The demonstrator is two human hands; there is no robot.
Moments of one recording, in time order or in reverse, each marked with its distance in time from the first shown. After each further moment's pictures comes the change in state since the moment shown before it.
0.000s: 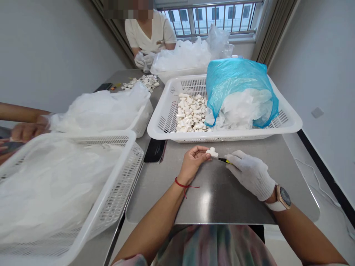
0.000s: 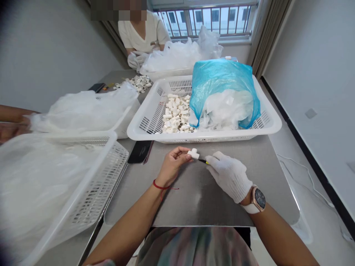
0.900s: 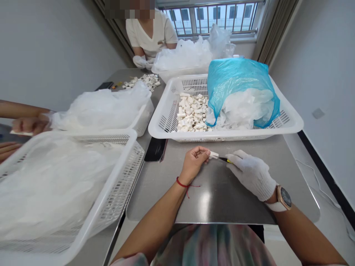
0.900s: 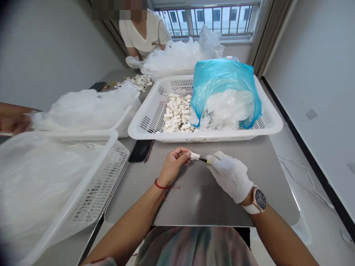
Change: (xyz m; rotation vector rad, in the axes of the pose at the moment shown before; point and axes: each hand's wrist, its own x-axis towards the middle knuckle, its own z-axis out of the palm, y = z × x) left_hand -0.001 0.004 0.002 0.187 0.033 0.045; right_hand 0.000 -0.002 0.001 -0.056 0.016 -0.013
